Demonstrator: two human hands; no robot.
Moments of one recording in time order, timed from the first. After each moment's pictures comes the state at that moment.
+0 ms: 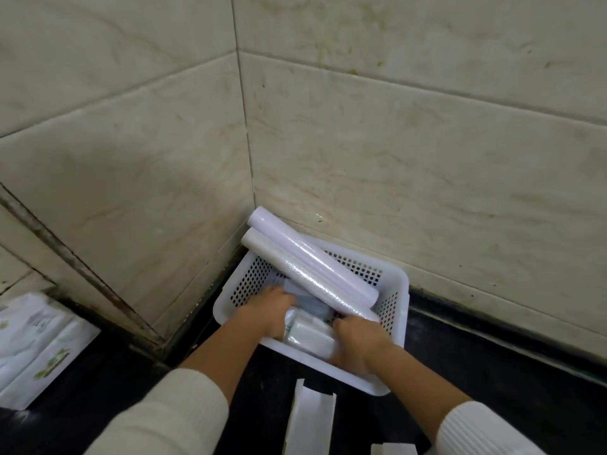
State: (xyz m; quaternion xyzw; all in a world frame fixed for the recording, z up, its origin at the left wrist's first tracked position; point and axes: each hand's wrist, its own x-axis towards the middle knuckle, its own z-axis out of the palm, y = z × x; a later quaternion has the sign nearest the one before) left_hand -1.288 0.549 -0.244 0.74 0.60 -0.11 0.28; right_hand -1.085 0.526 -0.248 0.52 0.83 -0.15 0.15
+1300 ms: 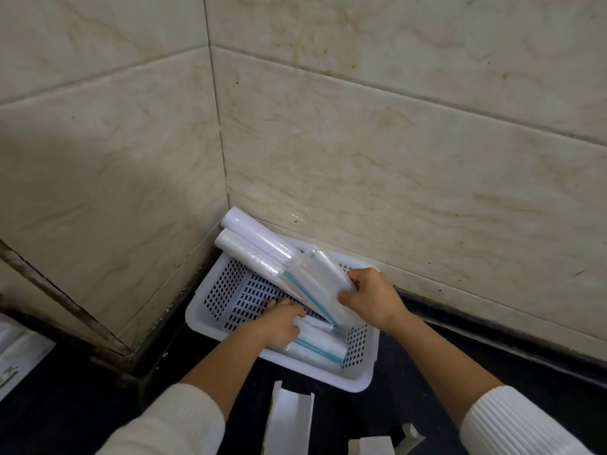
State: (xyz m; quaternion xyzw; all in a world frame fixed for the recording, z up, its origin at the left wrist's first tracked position) left_hand -1.239 0.550 -0.269 0.69 0.58 -0.03 0.42; right_hand -1.046 0.559 -0.187 0.65 0.70 -0.27 -0.12
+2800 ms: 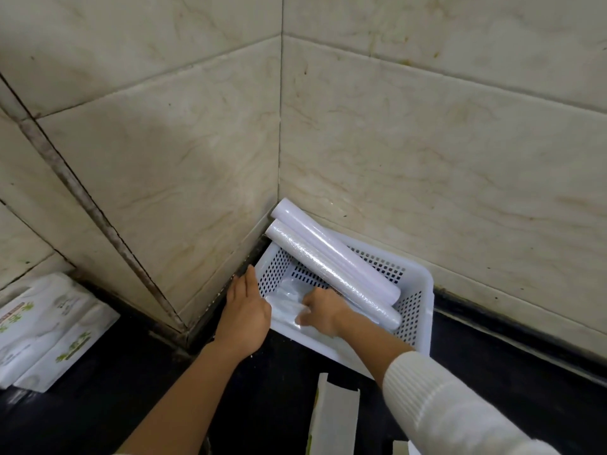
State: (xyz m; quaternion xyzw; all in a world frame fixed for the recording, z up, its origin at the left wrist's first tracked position) left_hand -1.340 0.493 -0.261 0.57 0.76 0.18 0.26; right_hand -1.180 0.560 -0.257 0.56 0.74 -0.35 0.08
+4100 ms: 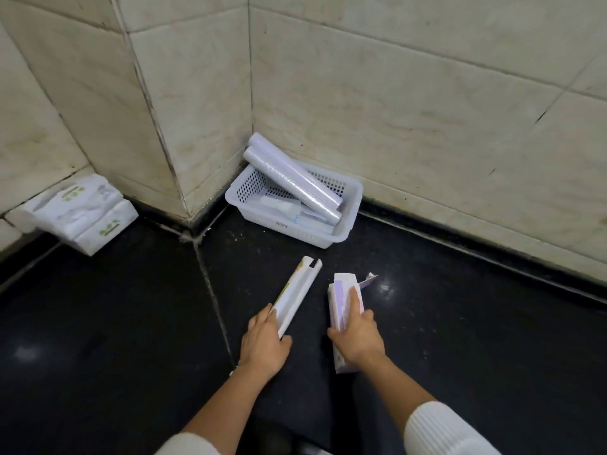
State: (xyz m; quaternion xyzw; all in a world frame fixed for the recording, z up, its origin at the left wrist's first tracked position) left_hand -1.210 0.218 -0.291 0.58 0.74 0.12 0.31; right_hand -1.026 0.250 -0.266 0.75 0.59 -0.30 -0.03
